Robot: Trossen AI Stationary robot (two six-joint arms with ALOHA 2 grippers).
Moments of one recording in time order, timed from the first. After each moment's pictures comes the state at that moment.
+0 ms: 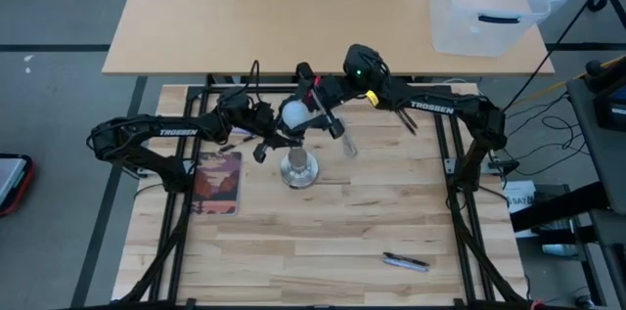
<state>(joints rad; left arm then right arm) 0.44 1.39 0.66 0.70 0.91 -0.03 -0.33 1.75 1.62 0.25 -0.88 -0.16</state>
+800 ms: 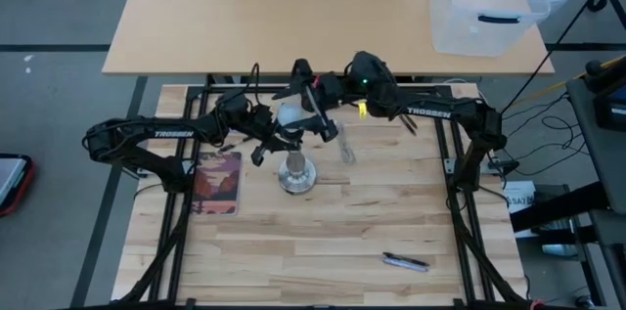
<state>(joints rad) 0.43 1.38 0.66 0.64 0.88 -0.04 -0.27 1.78 1.63 0.48 -0.73 0.00</state>
